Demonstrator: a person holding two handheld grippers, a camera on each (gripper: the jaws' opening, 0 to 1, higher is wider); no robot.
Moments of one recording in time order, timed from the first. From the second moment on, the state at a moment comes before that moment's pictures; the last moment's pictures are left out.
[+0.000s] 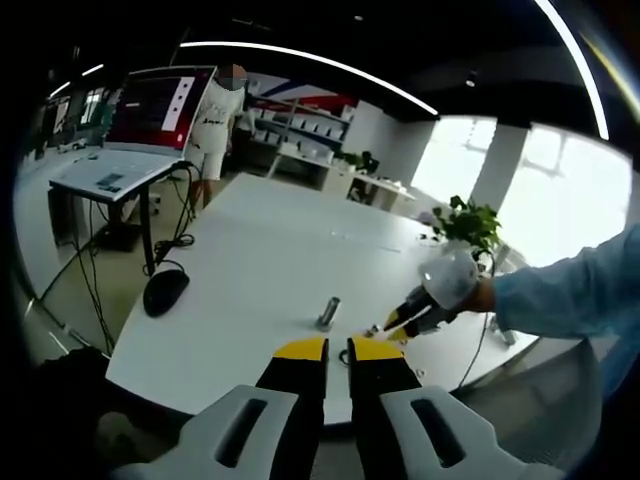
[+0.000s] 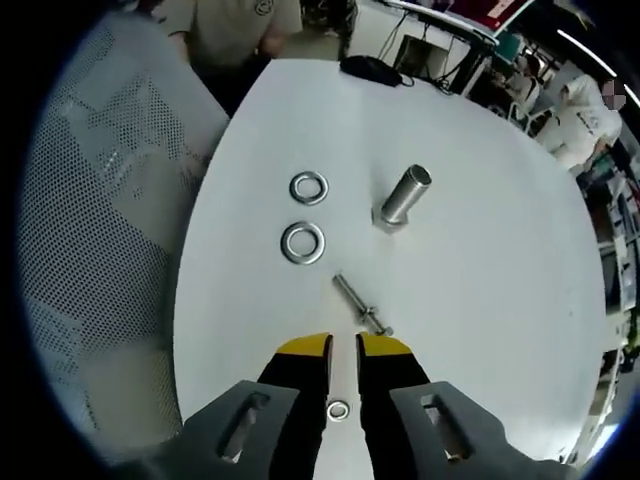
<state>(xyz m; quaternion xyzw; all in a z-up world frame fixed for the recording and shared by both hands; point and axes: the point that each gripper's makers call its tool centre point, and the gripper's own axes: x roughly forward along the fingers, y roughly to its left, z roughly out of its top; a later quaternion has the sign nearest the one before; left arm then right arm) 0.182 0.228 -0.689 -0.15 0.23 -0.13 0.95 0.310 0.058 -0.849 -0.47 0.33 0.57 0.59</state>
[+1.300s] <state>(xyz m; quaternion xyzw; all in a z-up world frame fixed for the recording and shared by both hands) 0.183 0.229 -0.692 -0.15 0.24 -0.12 0.95 0.325 0.090 -0.870 -0.56 0.28 0.61 0.49</state>
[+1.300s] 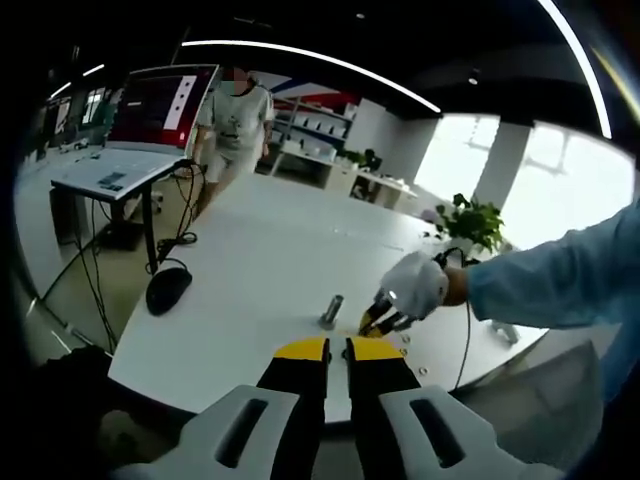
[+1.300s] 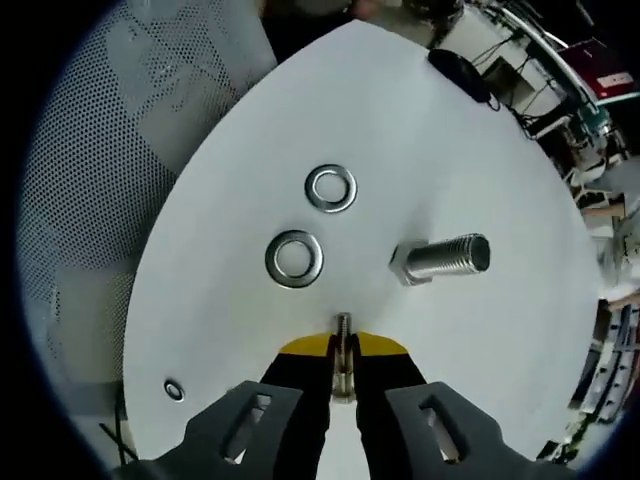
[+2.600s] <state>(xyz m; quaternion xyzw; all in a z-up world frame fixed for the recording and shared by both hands) 0.182 0.230 -0.691 -0.15 0.23 -0.12 0.95 0.326 0.034 -0.839 -0.38 0.36 0.56 0.64</state>
